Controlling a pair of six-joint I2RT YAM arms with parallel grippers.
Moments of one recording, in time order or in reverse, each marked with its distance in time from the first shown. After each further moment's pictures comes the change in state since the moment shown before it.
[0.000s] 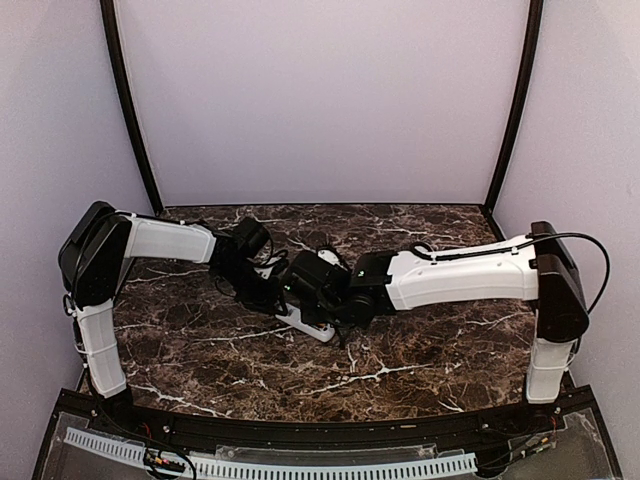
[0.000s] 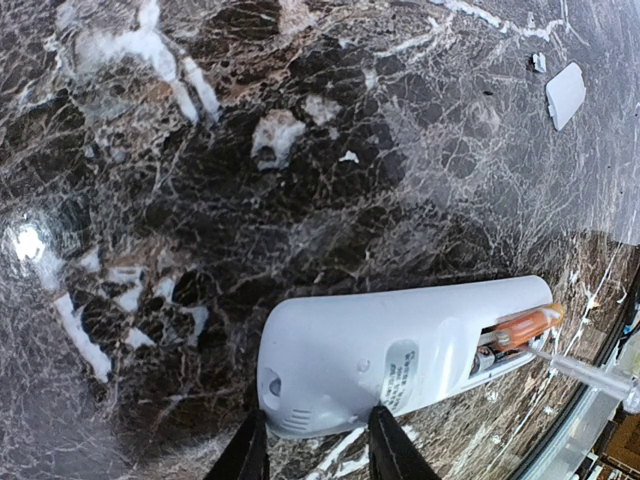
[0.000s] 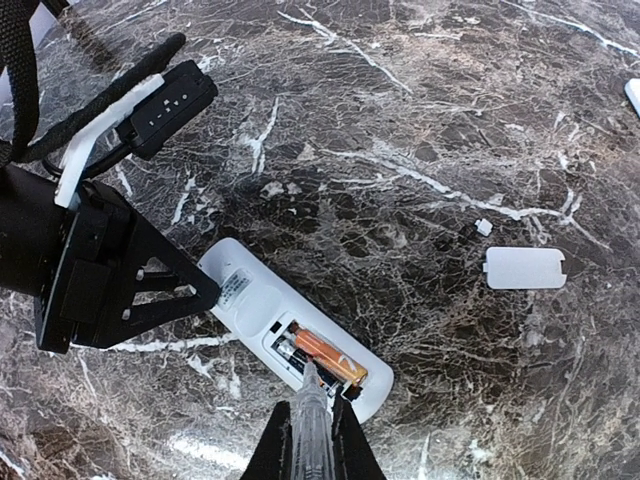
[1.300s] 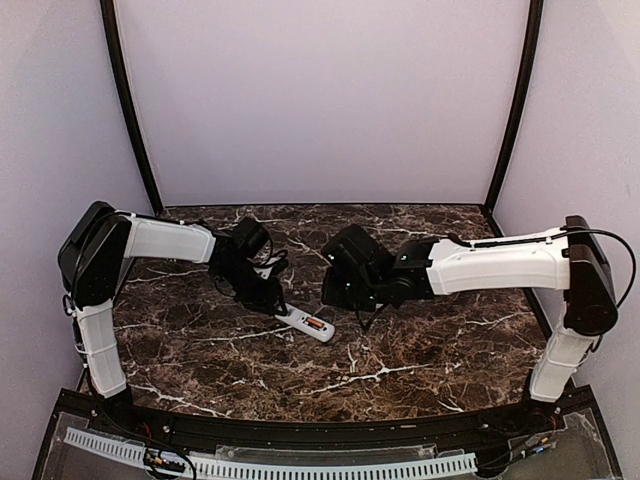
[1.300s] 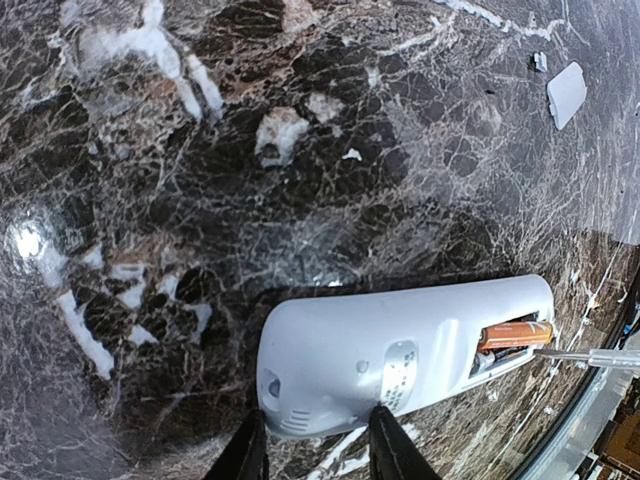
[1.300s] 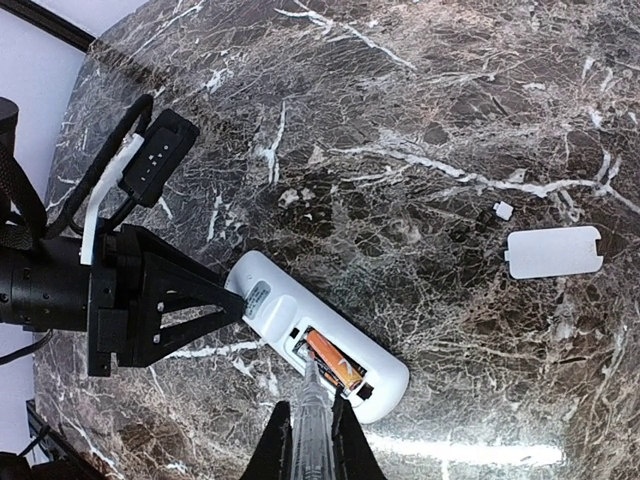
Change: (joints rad) left arm 0.002 -0.002 -0.002 -0.001 0.000 0.000; right arm -0.130 -0.175 -0.213 0.203 -0.262 0.066
